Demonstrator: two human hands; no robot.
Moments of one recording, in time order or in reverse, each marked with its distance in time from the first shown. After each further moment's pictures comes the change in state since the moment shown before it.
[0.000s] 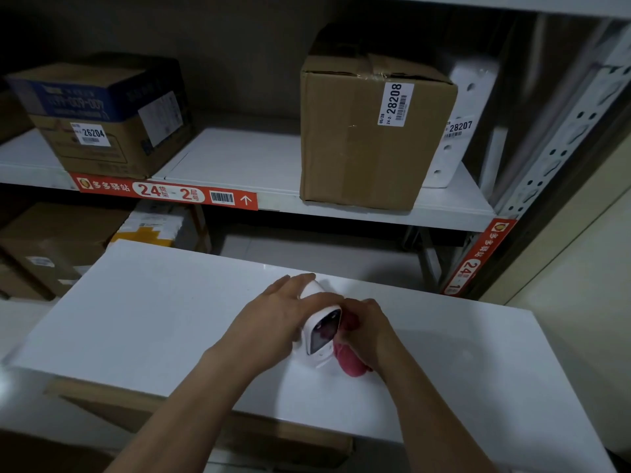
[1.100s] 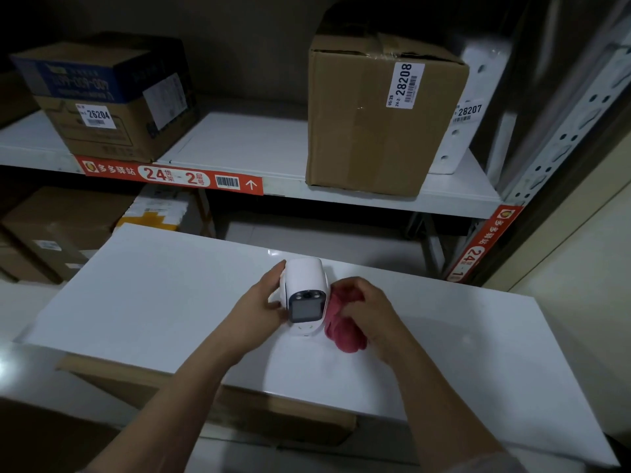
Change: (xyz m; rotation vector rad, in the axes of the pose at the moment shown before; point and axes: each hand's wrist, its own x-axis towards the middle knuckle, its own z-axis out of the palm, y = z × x) left_hand -0.016 -0.027 0.025 -0.924 0.037 -0.472; right_hand -0.010 -0.008 0.004 0.617 0.018 0.087
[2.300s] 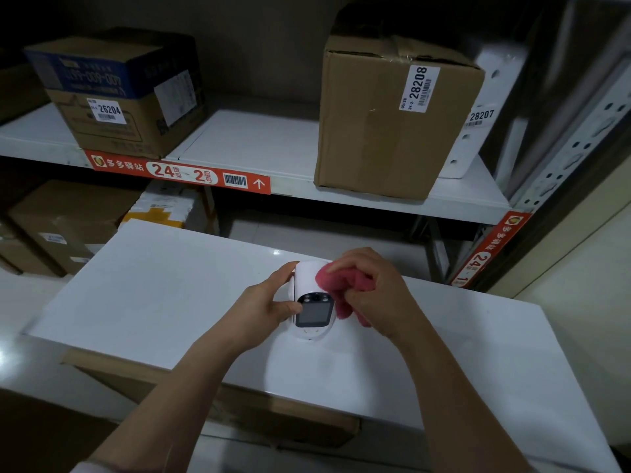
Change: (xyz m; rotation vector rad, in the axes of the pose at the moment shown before) left_hand 0.009 -0.012 -0.012 0.180 -0.042 0.066; right_hand -0.011 -0.041 -0.006 -0.097 -0.078 -0.559
